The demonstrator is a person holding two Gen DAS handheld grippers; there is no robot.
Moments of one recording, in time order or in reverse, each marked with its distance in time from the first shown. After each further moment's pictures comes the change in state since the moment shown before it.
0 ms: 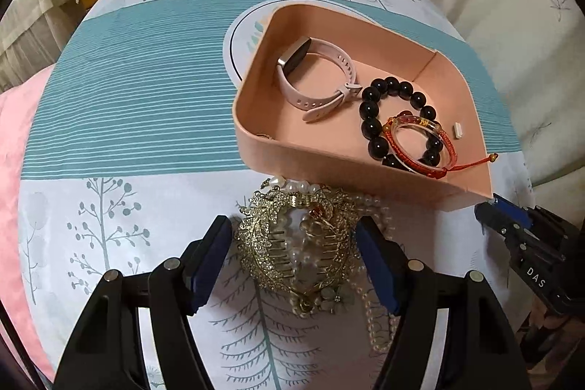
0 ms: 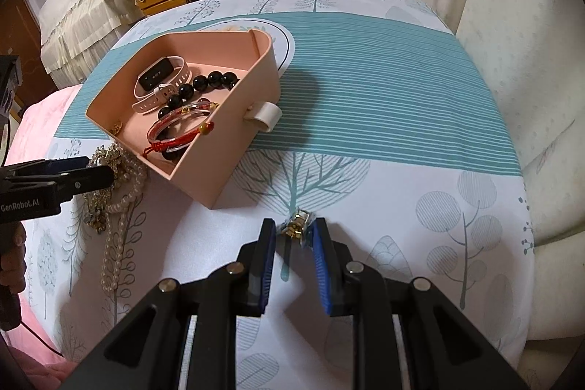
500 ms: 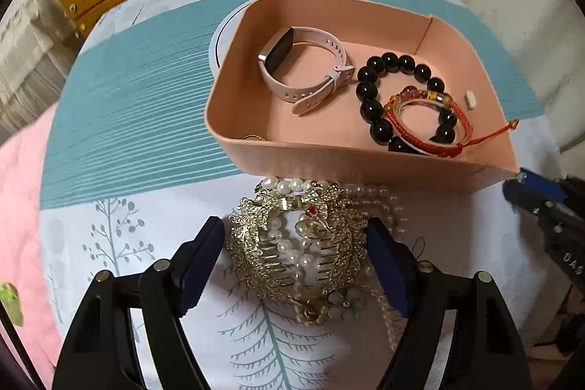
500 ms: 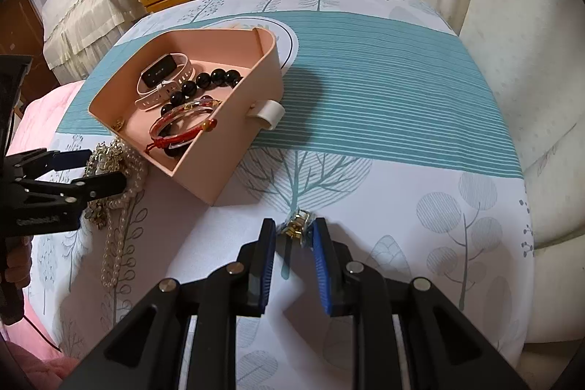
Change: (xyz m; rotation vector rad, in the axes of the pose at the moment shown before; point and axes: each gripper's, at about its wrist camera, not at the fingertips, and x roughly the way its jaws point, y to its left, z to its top) left arm 0.017 -0.032 0.003 0.145 0.005 0.136; right arm -0.001 0.002 -0.002 -0.017 0.009 0.005
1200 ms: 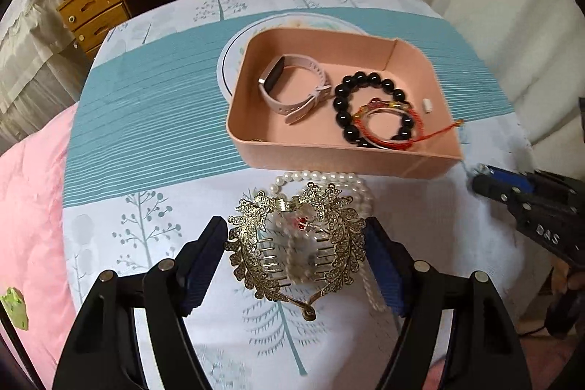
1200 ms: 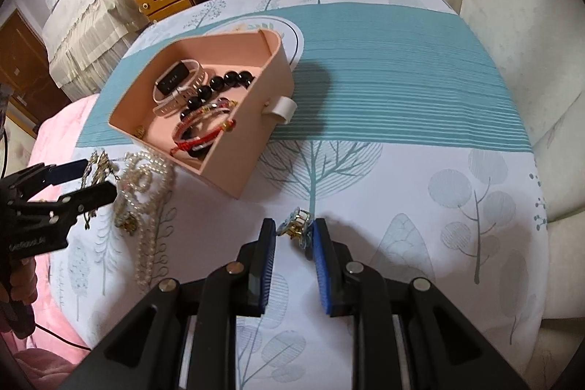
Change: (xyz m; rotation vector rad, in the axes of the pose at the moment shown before) left arm -0.061 0.001 -0.016 0.016 -0.028 -0.035; right arm -0.016 -0.003 0.003 0.088 0.029 0.095
